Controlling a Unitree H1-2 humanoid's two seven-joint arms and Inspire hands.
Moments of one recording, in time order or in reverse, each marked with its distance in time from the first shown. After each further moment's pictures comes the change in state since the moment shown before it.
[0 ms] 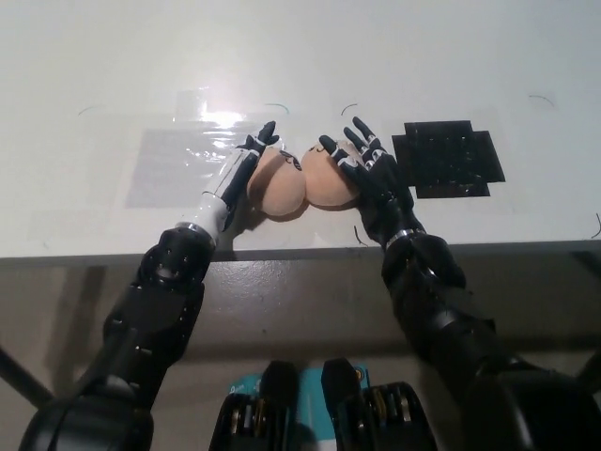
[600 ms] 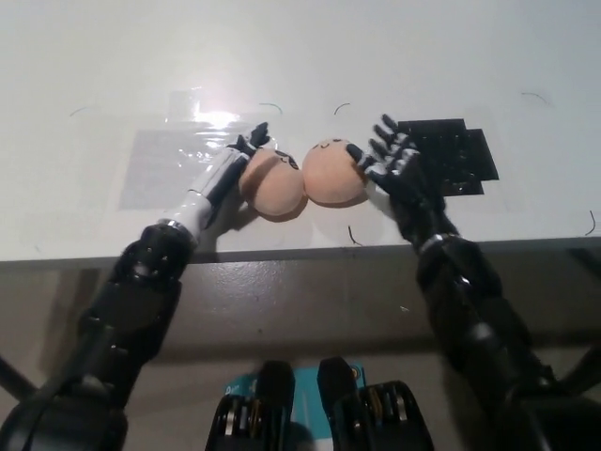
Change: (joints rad) left_arm 0.032 0.094 -0.043 -0.077 0.006 -0.026 -0.046; right_arm 0.135 -0.083 0.086 -0.222 -0.034 -0.019 0.011
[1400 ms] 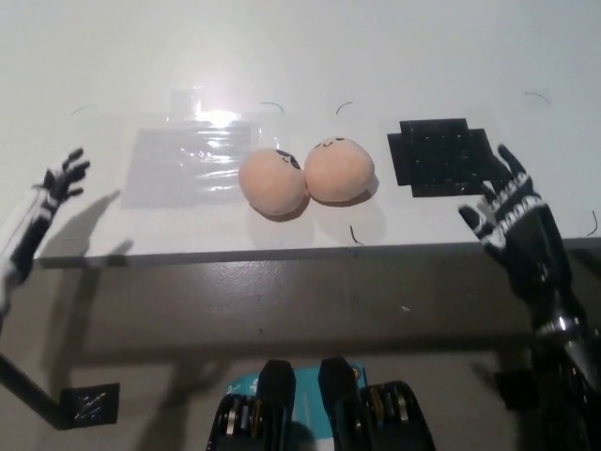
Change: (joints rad) left_arm 0.479 0.293 0.186 -0.670 -0.109 0.076 -0.114; right_arm 0.520 -0.106 0.082 -0.859 0.000 0.162 0.018
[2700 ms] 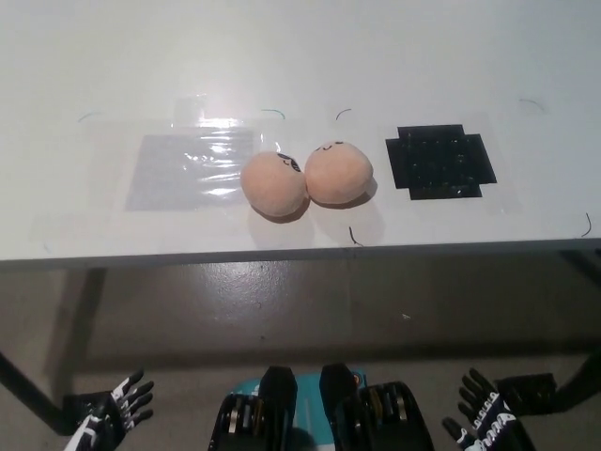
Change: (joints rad) left_arm 0.447 -0.177 -0.051 0.016 -0.181 -0.047 -0.091; right_arm 0.399 0.019 0.114 0.205 -0.015 -0.166 0.045
